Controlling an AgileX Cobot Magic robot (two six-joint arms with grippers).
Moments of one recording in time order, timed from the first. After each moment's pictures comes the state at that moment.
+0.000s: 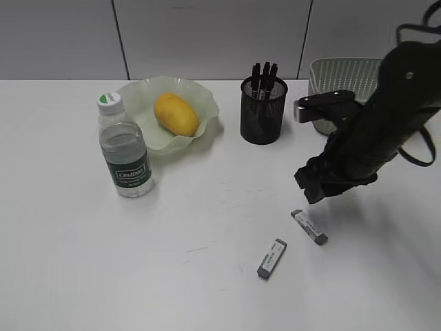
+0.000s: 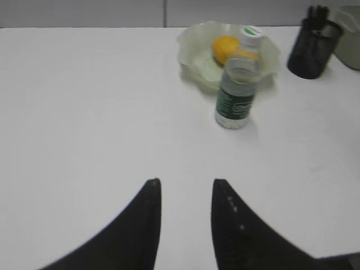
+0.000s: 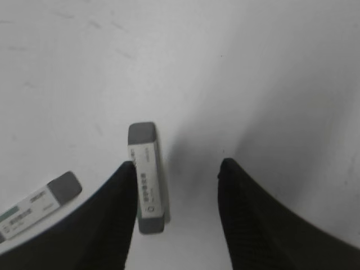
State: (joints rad) left arm -0.28 -0.01 -0.54 0.07 1.06 -0.20; right arm 0.40 1.82 -1.01 0.16 0.55 -0.13
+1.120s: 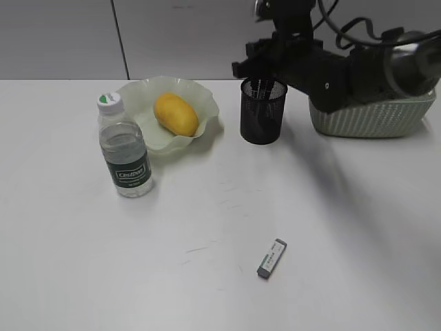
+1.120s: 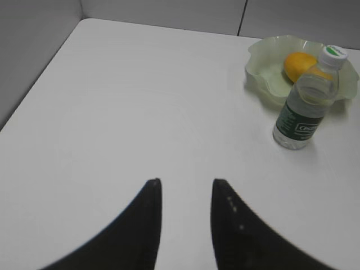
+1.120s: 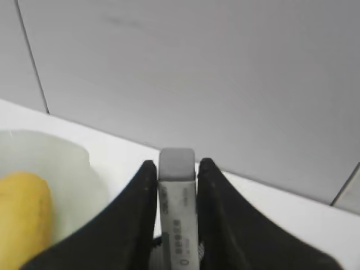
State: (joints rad) left arm -0.04 -0.01 -0.54 0.06 1.06 -0.19; right arm 0.45 2.13 -1.32 0.13 -0.53 -0.14
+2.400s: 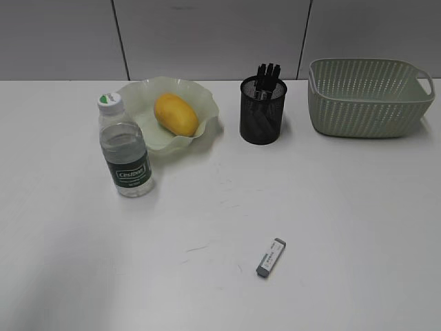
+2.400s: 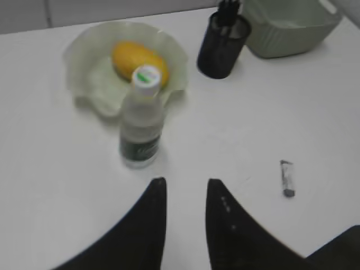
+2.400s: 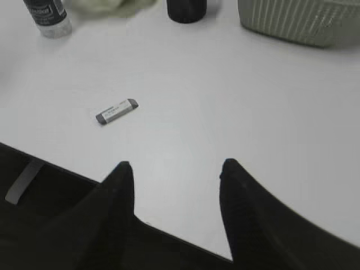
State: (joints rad) left arm -0.14 0.73 -0.75 -0.56 0.80 0.44; right arm 0.44 0.09 -0.51 0.04 1.03 0.03
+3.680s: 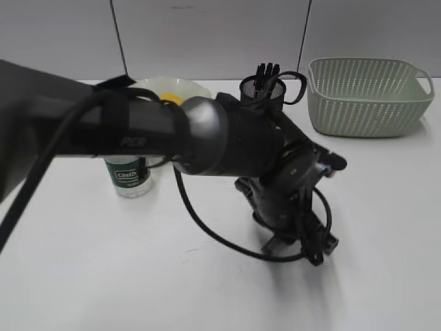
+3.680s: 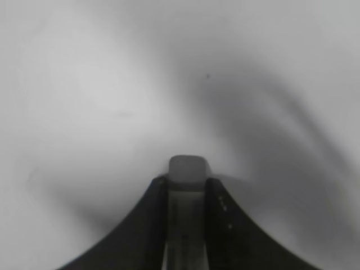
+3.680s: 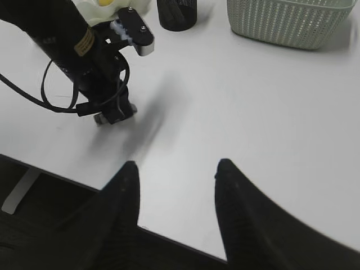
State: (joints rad) left arm -1.02 2.26 -1.63 0.11 0.75 -0.32; right arm 0.44 0.04 -0.51 0.01 1.04 0.07
